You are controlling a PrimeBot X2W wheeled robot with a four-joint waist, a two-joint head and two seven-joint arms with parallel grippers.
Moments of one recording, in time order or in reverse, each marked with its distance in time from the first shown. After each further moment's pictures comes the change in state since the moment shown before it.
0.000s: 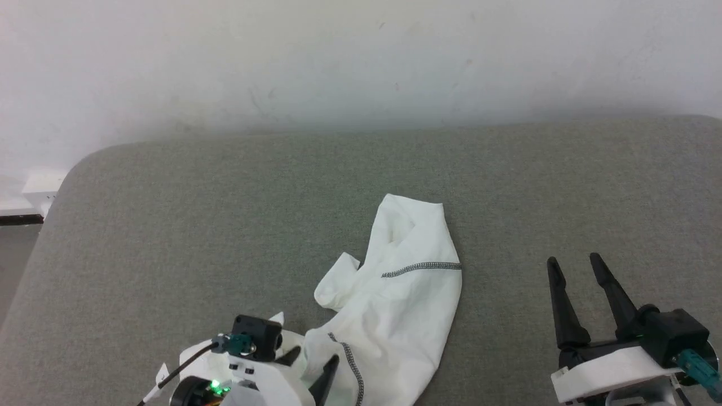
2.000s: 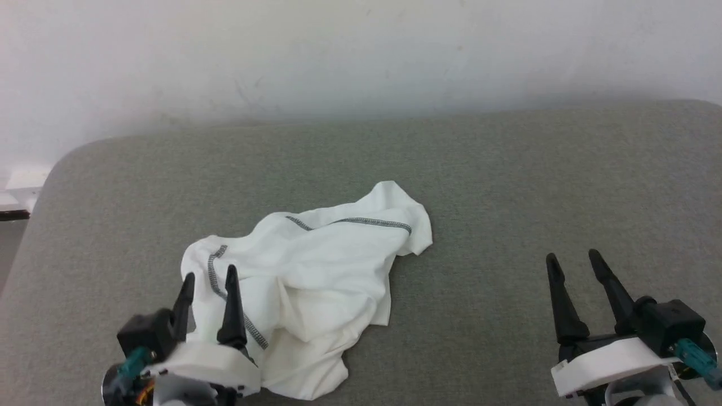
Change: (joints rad) left arm -0.055 -0.115 0.254 0.283 0.002 0.039 -0.645; right arm -0.025 0.000 -0.007 0.020 -0.007 0.000 0.022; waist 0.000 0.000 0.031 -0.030
